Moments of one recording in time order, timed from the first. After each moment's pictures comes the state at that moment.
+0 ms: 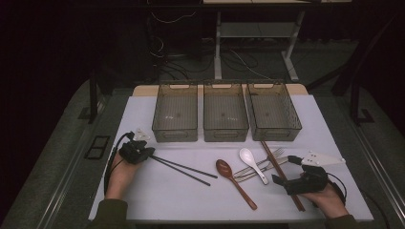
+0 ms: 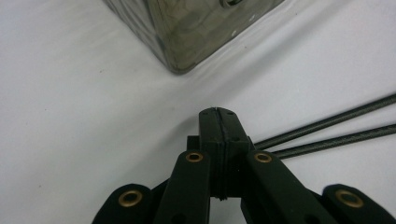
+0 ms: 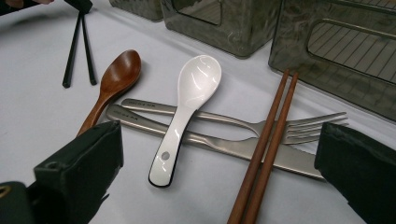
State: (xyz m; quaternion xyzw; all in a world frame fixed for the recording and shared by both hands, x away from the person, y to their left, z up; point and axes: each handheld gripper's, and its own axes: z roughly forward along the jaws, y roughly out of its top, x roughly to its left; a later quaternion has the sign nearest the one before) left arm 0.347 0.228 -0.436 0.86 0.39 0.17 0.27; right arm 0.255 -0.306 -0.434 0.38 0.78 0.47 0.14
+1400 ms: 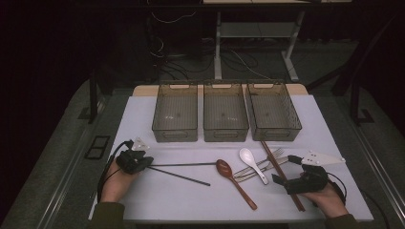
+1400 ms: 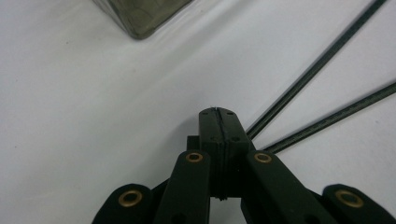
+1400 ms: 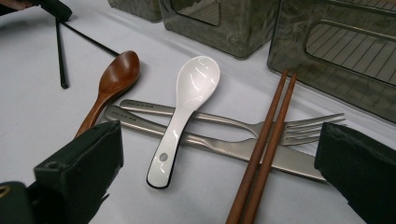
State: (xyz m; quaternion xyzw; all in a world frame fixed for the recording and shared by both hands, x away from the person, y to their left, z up) left arm 0.315 0.228 -0.431 0.88 0.36 0.15 0.26; right arm 0.256 -0.306 -0.434 0.38 0.78 0.47 0.14
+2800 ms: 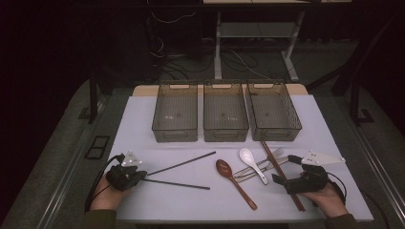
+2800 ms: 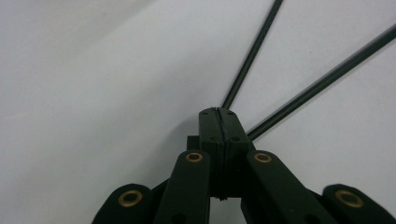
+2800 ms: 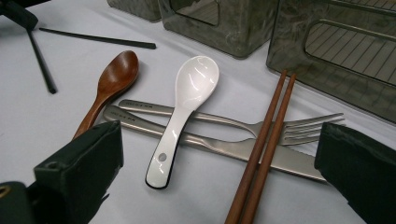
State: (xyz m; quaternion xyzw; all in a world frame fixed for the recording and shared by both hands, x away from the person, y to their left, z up) left arm 0.267 0.241 -0.427 0.88 0.37 0.14 0.25; right arm 0.256 -0.306 -0.434 0.38 0.78 0.47 0.14
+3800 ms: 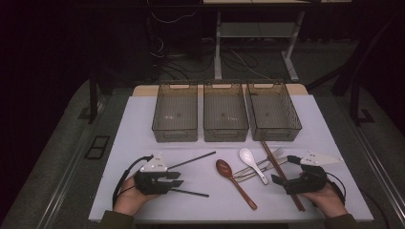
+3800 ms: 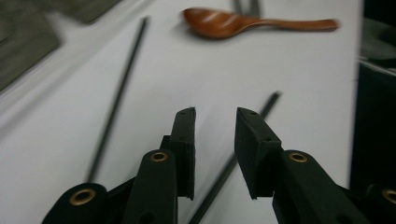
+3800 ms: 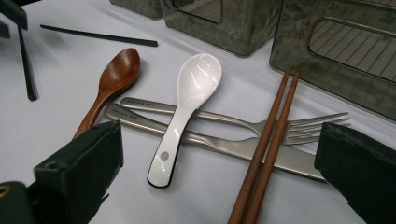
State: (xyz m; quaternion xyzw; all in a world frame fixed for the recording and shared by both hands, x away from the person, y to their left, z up) left arm 0.260 0.154 -0.416 0.89 0.20 0.04 0.42; right arm 0.257 -0.305 -0.435 0.38 0.79 0.47 0.14
